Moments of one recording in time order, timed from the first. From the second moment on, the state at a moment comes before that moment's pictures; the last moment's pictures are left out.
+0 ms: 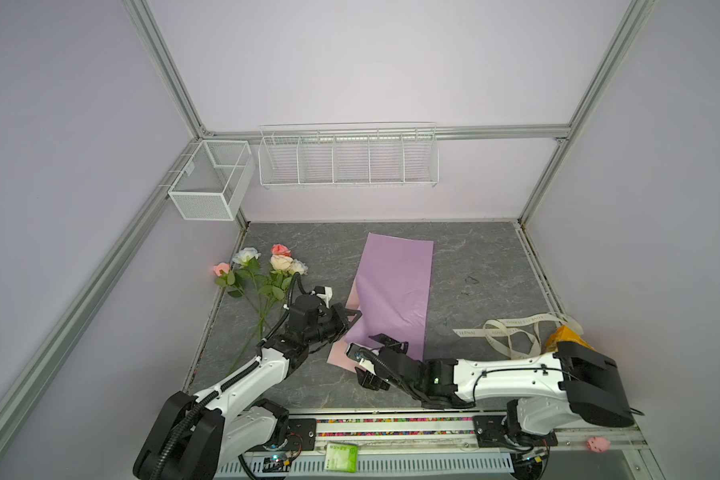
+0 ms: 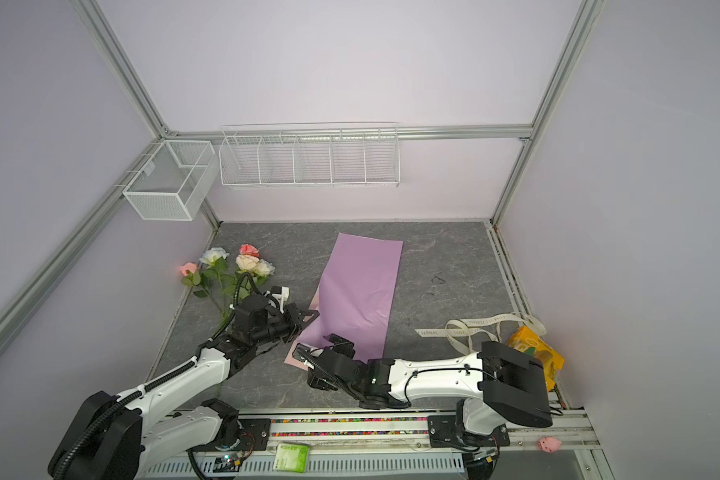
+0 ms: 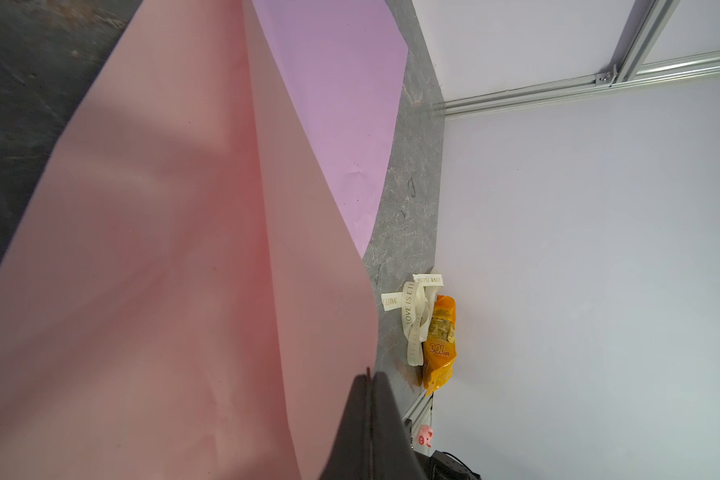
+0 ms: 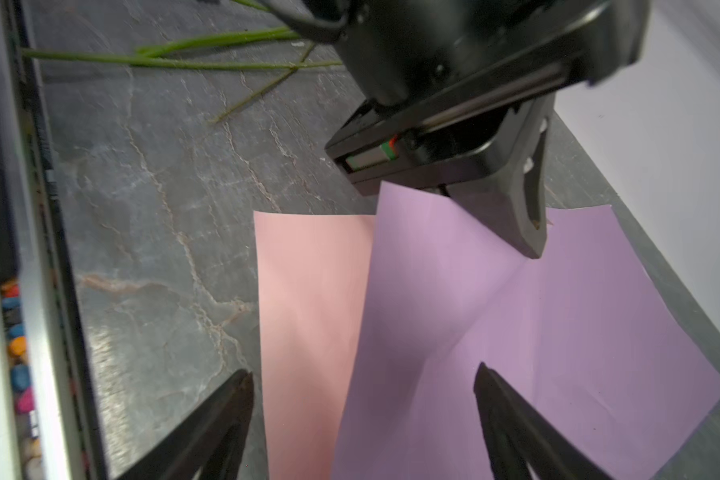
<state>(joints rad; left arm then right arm) -0.50 1.10 0.43 0.22 0.48 -1.15 1.39 1.52 0.81 0.05 0.51 -0.13</state>
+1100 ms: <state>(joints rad) -0.49 1.00 0.57 -0.20 0.28 -1.00 1.27 1.39 0.72 0.06 0.78 0.15</state>
